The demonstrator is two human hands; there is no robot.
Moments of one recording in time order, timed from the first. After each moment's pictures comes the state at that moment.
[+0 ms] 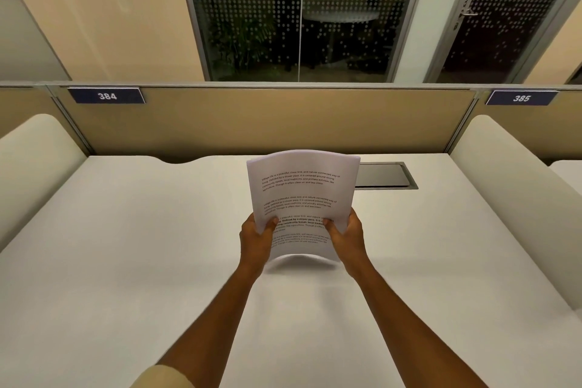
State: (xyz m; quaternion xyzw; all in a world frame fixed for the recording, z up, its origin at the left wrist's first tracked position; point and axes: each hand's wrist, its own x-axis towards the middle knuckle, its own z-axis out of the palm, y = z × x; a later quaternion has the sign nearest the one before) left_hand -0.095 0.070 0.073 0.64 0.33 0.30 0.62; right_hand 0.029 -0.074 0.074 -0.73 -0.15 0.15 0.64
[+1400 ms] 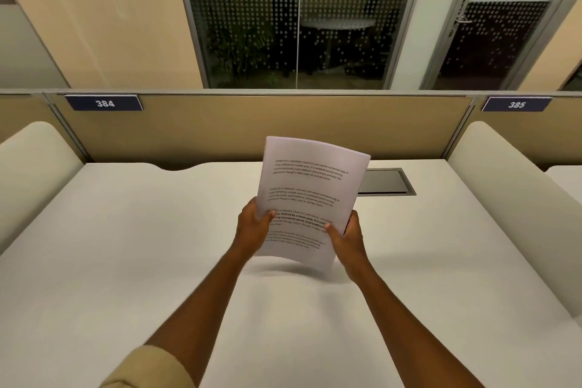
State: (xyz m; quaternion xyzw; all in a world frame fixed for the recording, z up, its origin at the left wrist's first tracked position) left_hand -0.080 0.103 0.103 0.75 0.27 0.24 0.56; right_hand 0.039 -0.073 0.074 -0.72 -0.15 0.18 0.66
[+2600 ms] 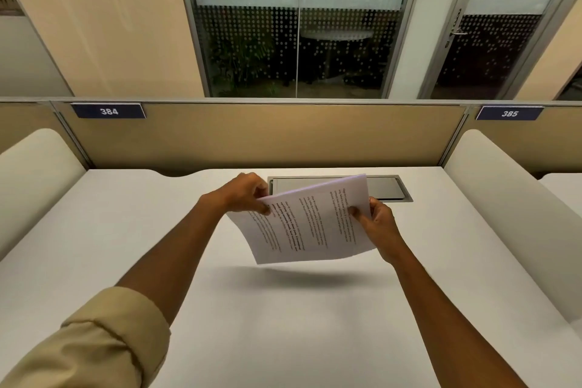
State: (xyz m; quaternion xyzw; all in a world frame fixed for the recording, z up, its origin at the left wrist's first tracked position) left_hand -0.062 0.163 0.198 0.96 0.14 -0.03 0.23; right_hand 0.094 -0.119 0.121 -0.74 -0.23 0.17 0.61
